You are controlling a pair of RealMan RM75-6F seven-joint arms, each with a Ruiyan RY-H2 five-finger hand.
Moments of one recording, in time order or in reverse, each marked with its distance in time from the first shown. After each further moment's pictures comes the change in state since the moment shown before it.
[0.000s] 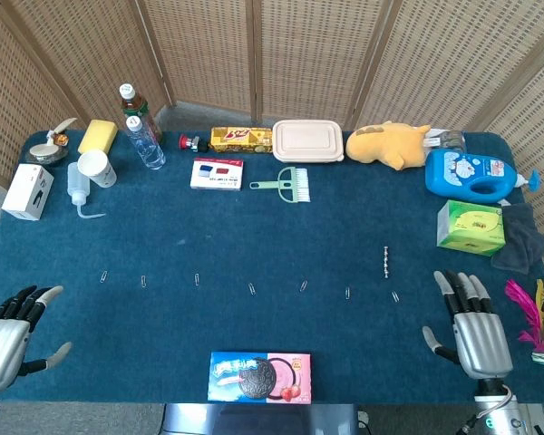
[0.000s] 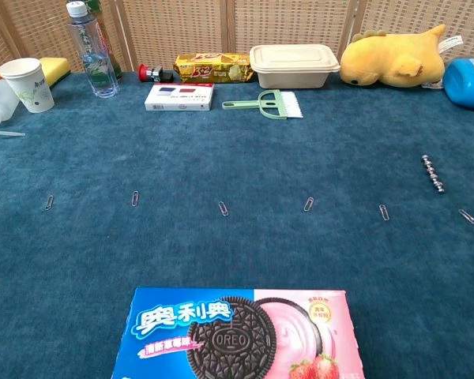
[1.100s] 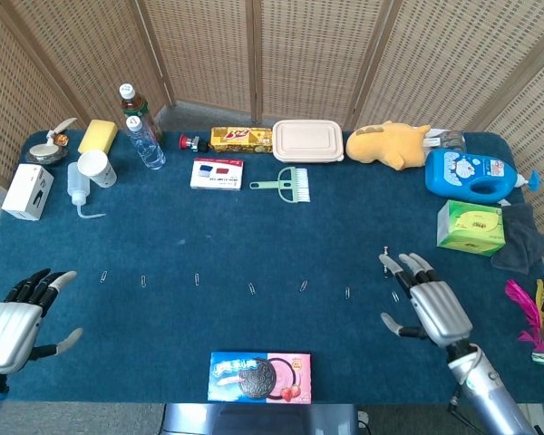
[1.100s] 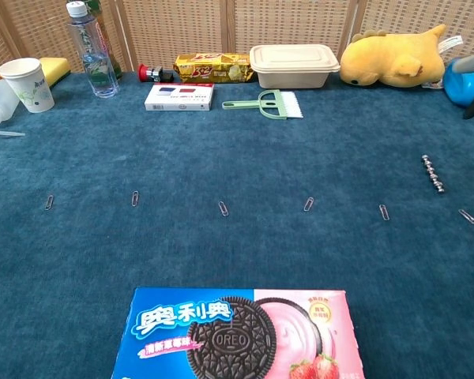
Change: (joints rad) left arm -0.066 0.022 -0.047 -0.047 0.006 -0.034 0.027; right arm 0.246 0.141 0.071 -0.110 0.055 -0.327 0.213
